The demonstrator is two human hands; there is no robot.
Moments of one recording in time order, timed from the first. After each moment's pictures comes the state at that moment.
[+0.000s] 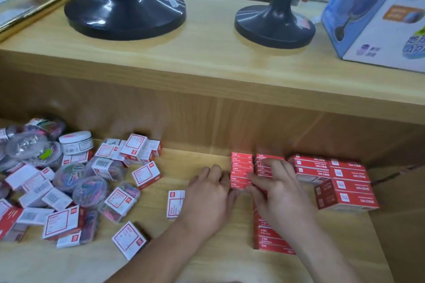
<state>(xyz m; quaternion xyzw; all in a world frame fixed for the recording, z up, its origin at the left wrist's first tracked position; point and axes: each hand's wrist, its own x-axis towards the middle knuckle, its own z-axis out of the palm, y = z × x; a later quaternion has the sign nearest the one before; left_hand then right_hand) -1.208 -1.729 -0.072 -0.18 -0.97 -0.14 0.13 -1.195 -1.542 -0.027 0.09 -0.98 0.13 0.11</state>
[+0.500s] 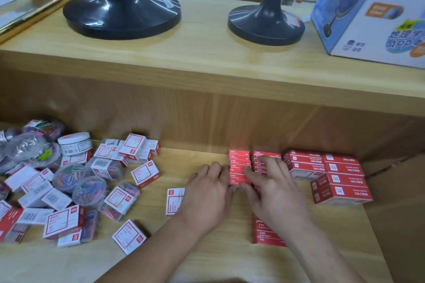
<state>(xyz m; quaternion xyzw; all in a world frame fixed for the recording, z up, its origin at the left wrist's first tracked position) -1.209 -1.728 -0.069 -0.18 -0.97 -0.13 0.09 -1.190 -1.546 -0.035 0.09 -0.98 0.11 0.12</state>
